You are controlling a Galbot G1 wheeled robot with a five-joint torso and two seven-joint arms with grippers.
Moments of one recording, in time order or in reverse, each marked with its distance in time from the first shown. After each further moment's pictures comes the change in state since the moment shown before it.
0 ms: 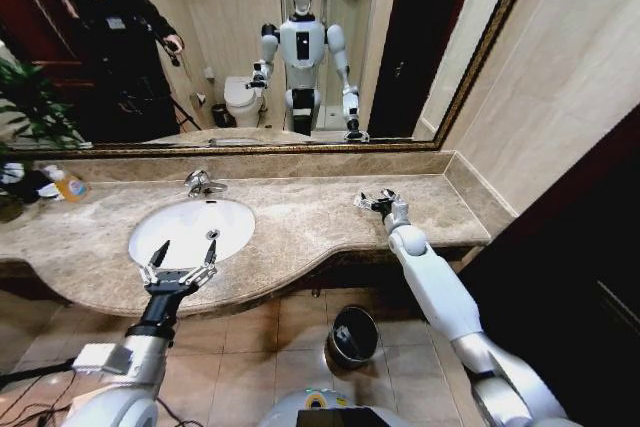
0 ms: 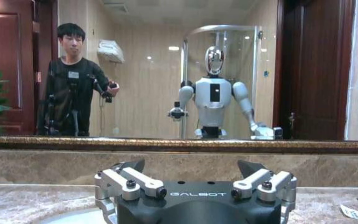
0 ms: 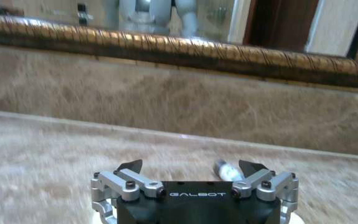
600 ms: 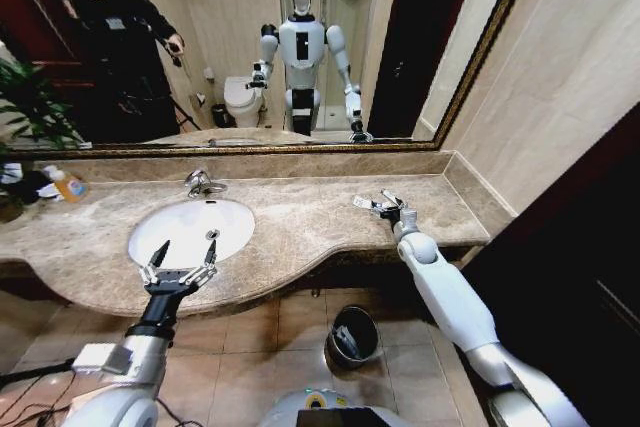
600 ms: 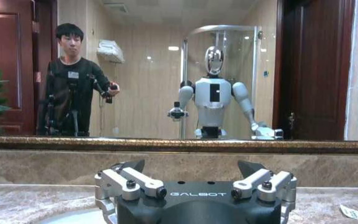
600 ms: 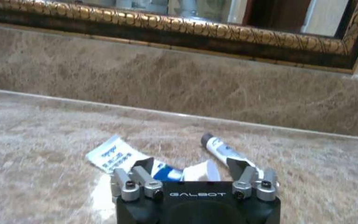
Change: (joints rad) left arm 0.000 0.000 0.000 0.000 0.000 0.000 0.000; right arm -0.064 -0.047 0.009 0.046 0.031 -0.035 0.000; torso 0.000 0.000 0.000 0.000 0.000
